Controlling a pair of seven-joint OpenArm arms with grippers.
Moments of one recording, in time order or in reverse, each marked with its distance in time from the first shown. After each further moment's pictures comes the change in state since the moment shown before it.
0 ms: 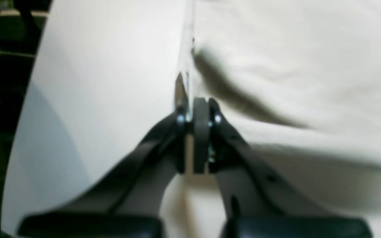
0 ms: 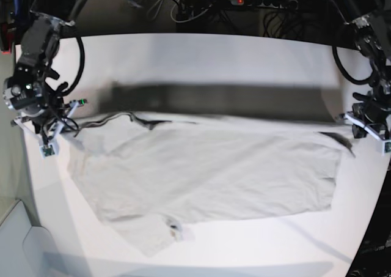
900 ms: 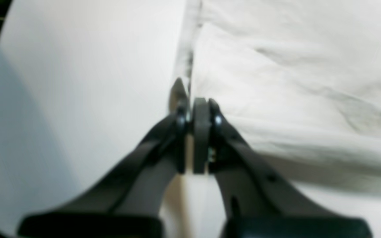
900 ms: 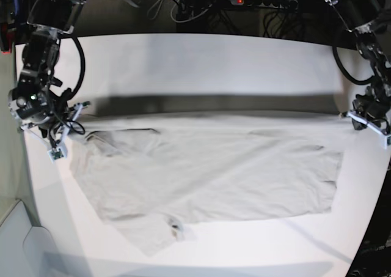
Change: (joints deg) left arm -1.8 -0.1 -3.2 -7.7 -0.4 0.0 0.5; right arm 2.0 2.4 -4.6 -5.2 -0.6 0.2 0.0
